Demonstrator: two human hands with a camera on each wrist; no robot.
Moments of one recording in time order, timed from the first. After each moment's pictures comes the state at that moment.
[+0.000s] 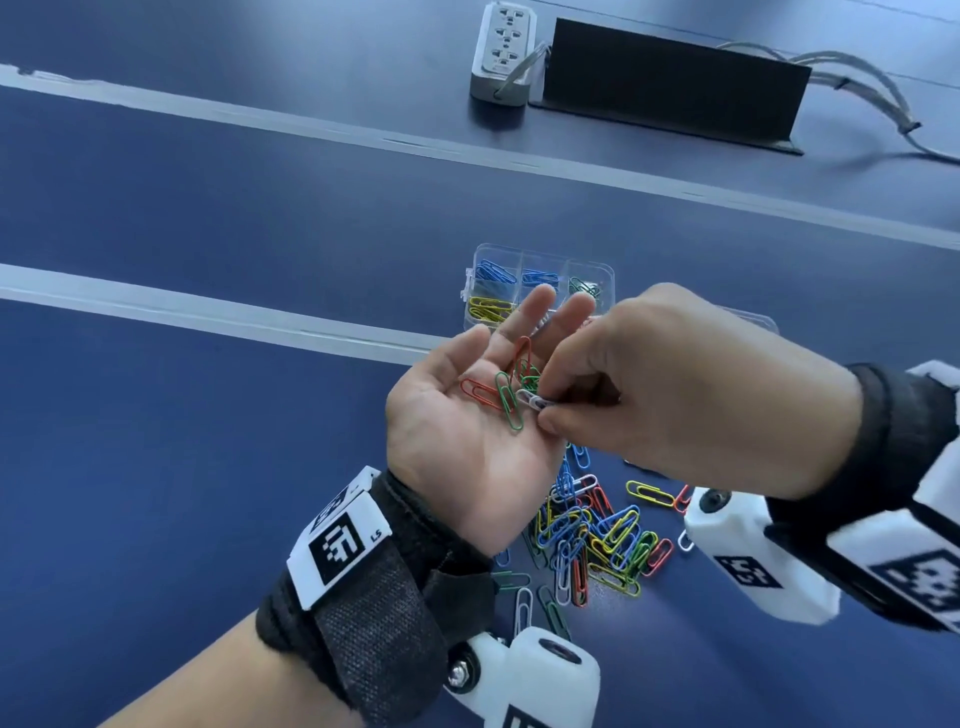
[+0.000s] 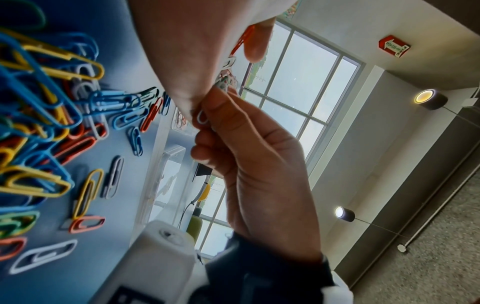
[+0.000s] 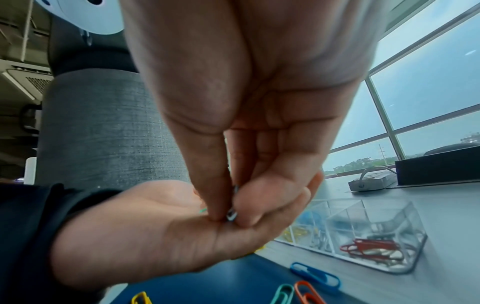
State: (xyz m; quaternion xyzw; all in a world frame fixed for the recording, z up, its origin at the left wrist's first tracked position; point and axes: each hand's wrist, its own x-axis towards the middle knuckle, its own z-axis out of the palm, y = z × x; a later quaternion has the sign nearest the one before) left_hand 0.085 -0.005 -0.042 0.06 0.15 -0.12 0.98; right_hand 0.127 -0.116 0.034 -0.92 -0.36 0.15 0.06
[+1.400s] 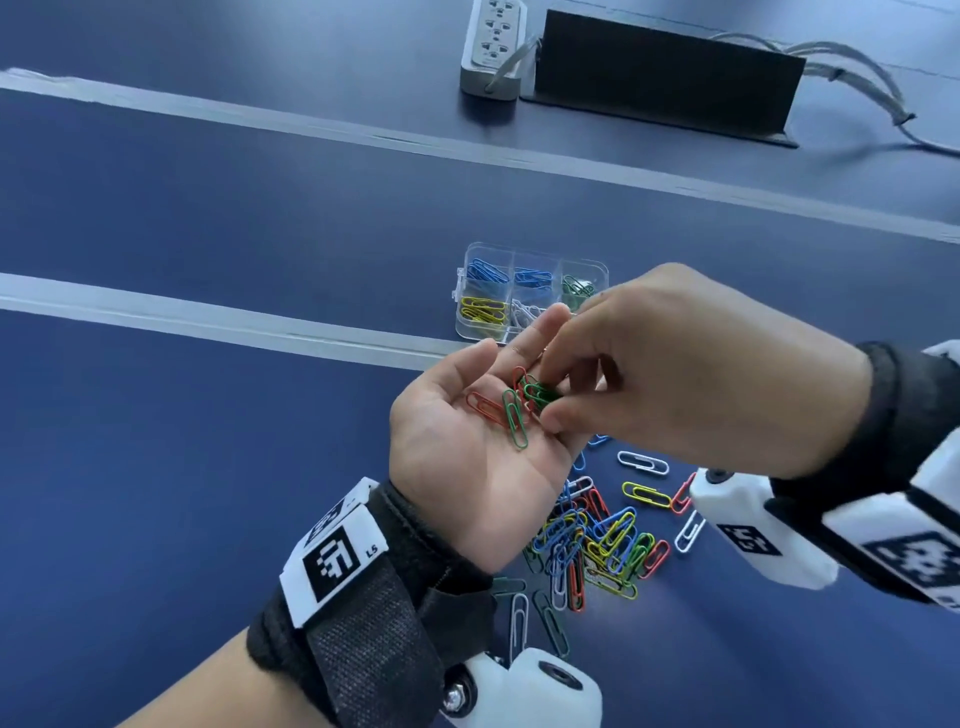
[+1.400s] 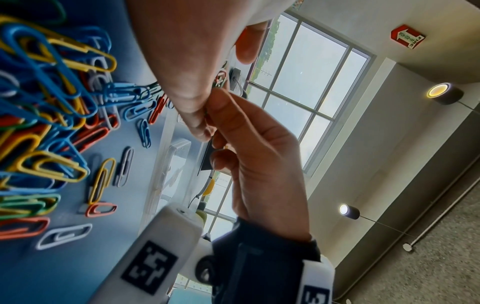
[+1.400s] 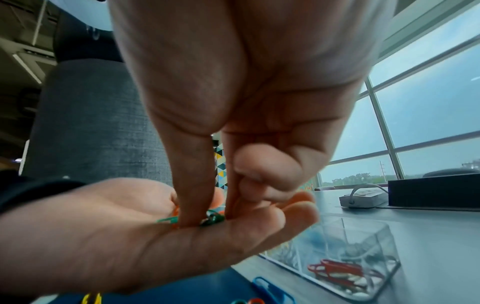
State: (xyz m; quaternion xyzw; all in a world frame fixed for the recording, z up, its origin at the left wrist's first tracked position) left_hand 0.085 -0.010 -0.047 0.08 0.18 -0.12 0.97; right_hand 0.138 -0.117 0.038 -0.92 -0.35 0.17 0.05
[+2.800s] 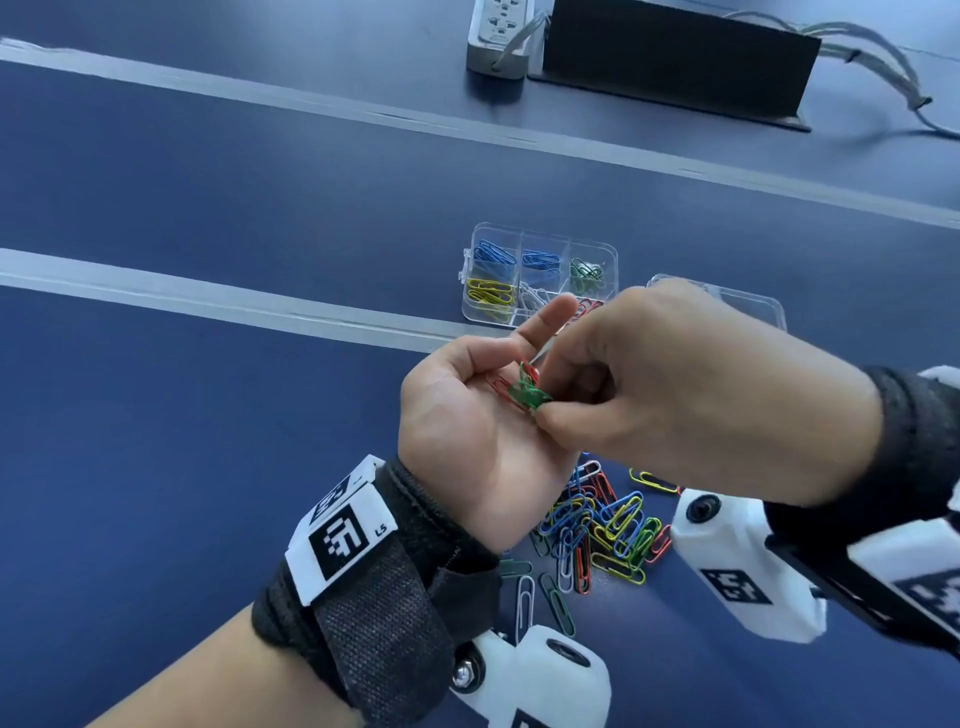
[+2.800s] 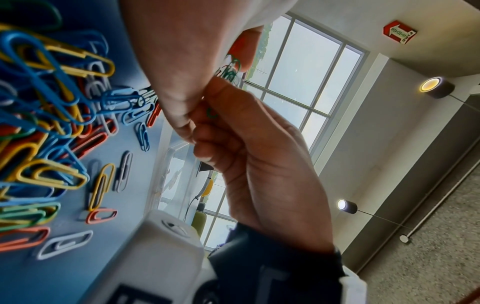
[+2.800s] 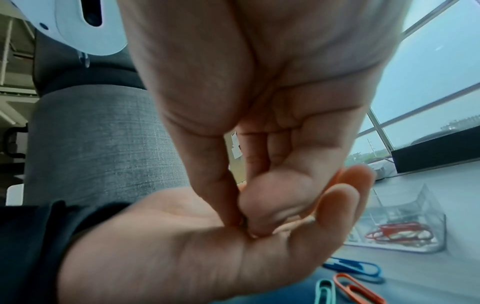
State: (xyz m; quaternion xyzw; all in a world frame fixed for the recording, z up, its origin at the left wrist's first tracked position) left_hand 0.085 -0.010 -0.051 0.06 0.12 -0.15 0.98; right_hand 0.123 -0.112 0.029 -0.92 -0.32 0.19 0.14
